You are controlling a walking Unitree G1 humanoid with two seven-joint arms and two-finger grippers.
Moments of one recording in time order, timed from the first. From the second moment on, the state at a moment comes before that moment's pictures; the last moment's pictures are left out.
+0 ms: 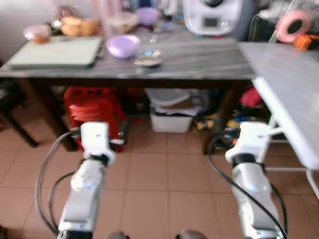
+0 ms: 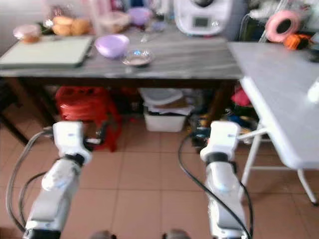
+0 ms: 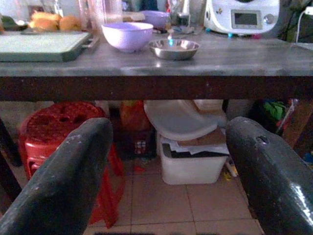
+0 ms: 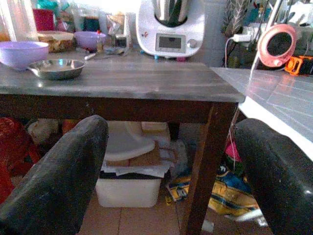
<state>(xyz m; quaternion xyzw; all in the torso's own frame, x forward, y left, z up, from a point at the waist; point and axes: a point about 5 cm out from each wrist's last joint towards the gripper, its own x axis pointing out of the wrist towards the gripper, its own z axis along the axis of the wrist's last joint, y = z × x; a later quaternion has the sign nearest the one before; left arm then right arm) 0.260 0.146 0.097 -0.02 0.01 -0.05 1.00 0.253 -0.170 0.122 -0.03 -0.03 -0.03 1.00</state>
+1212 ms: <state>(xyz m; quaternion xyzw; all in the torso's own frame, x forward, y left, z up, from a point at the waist) 0.261 0.131 0.101 -0.02 0.02 -0.09 1.00 0.251 -0.175 0.123 -0.04 -0.03 -0.02 1.00</state>
